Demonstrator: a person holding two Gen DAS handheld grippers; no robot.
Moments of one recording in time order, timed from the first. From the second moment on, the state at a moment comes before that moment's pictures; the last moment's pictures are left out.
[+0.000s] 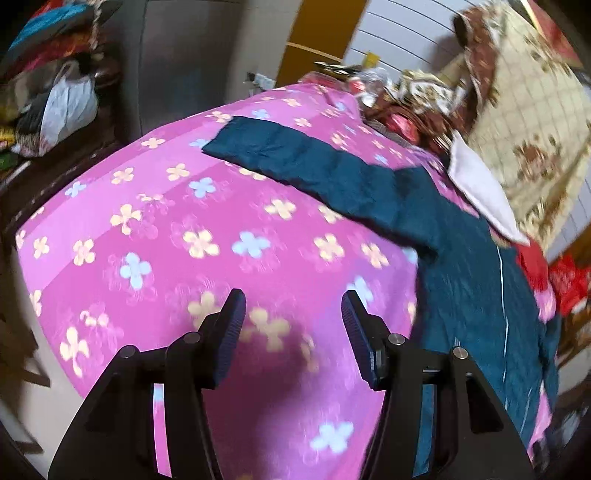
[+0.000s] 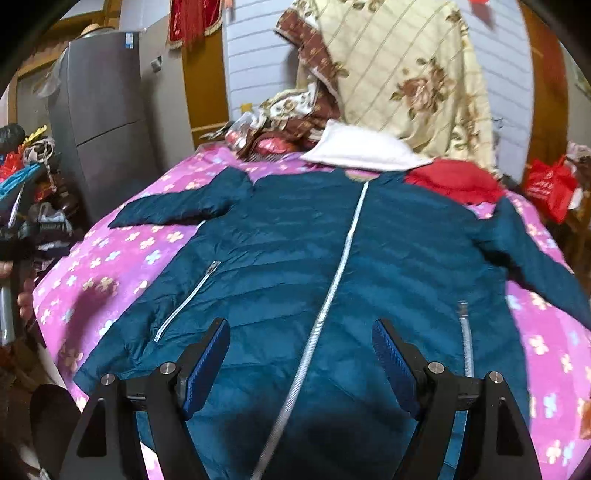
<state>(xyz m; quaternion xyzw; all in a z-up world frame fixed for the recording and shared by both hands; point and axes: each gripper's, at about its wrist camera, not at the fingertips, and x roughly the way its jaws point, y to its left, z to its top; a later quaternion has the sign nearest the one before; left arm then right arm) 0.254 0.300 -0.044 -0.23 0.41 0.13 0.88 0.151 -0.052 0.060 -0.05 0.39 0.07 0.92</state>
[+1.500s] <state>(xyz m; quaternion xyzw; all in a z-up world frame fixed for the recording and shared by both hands) 0.481 0.432 -0.137 -0.47 0.37 0.08 0.80 0.247 -0.075 -0.045 0.03 0.45 0.07 0.89</state>
